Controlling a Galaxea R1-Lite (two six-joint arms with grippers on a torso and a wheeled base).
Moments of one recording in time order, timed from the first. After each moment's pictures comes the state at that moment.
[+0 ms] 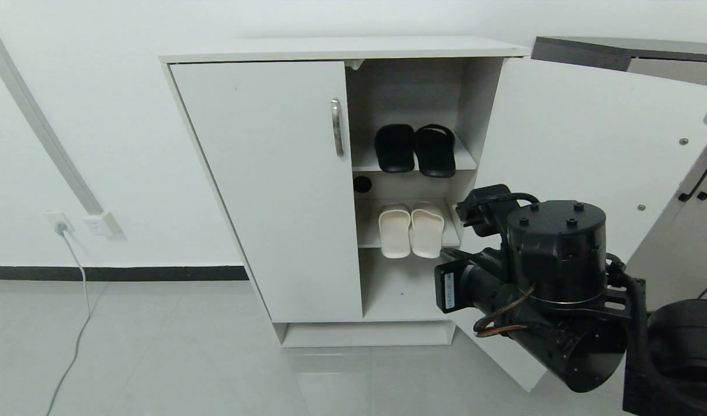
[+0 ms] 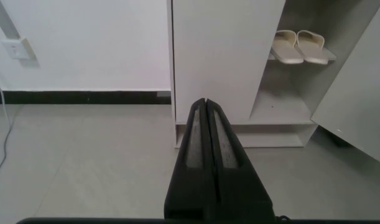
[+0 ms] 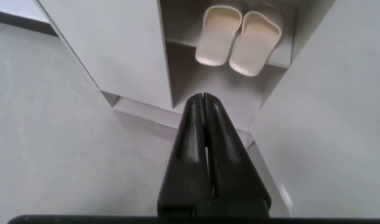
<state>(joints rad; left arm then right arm) 0.00 0.00 0.00 0.00 0.03 -0.02 0.90 1.70 -0.89 -0.56 -0.57 0.15</state>
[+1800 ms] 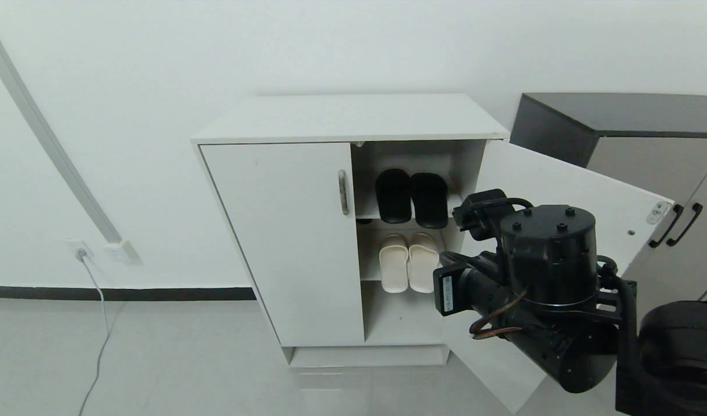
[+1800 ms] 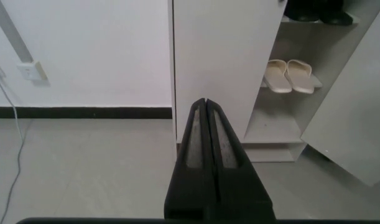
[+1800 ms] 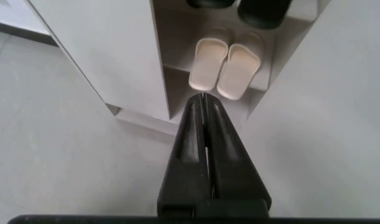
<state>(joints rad) 0.00 0.00 0.00 0.00 0.03 -0.02 0.90 1.72 -0.88 -0.56 -0.57 0.15</state>
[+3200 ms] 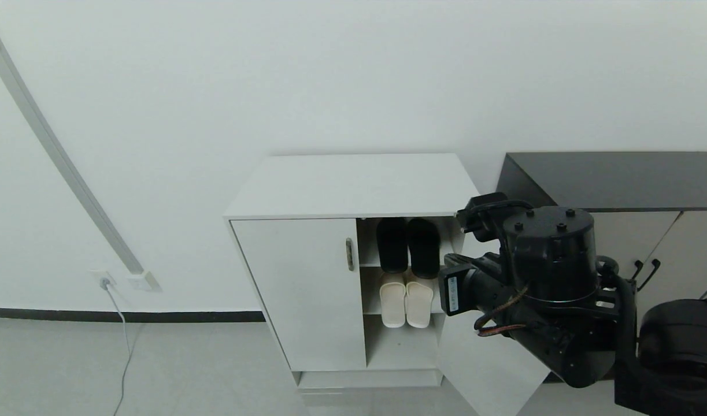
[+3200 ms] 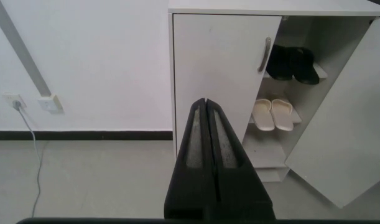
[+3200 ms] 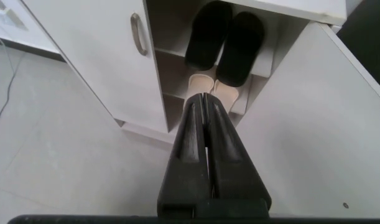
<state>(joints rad) 0.00 0.00 0.00 0.00 0.03 -0.02 0.87 1.72 -0.87 -0.56 -0.55 0.14</state>
